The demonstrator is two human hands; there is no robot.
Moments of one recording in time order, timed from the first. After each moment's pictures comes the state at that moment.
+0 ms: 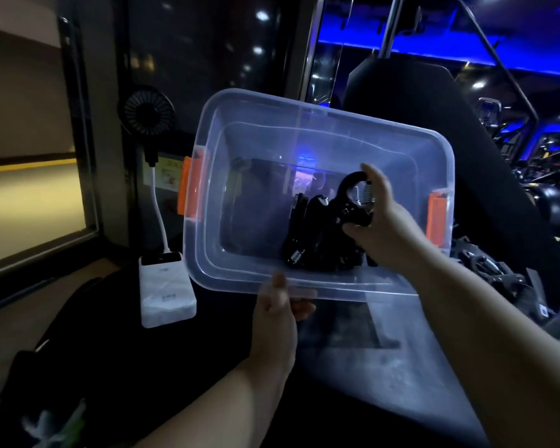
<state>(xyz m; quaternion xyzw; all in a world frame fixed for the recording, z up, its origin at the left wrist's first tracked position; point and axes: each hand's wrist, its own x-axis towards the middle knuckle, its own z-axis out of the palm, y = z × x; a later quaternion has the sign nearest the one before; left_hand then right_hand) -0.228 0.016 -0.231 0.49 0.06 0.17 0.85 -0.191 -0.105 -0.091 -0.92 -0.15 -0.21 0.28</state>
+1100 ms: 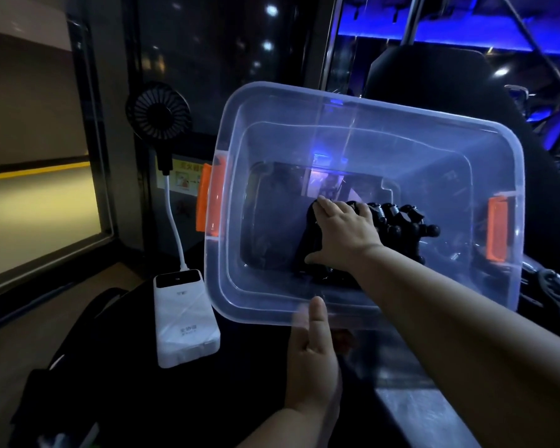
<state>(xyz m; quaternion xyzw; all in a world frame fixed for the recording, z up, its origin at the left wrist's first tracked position) -0.232 0.025 -0.228 0.46 0.09 0.12 0.87 -0.072 -0.020 -0.139 -0.95 -0.21 -0.22 -0.11</state>
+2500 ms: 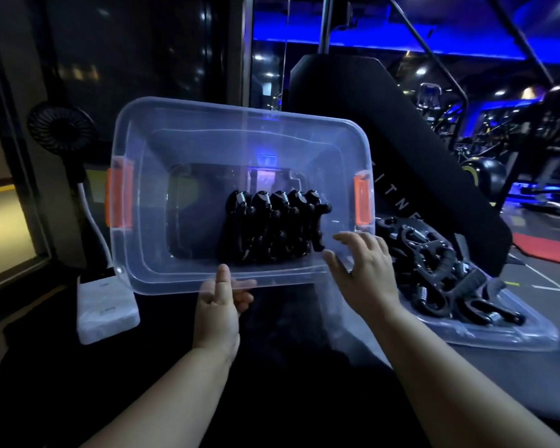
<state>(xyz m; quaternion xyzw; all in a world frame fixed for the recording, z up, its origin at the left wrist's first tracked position) -0.225 0.012 -0.228 0.53 0.08 0.21 0.82 -0.185 -0.195 -0.190 -0.87 -0.13 -0.43 0.21</state>
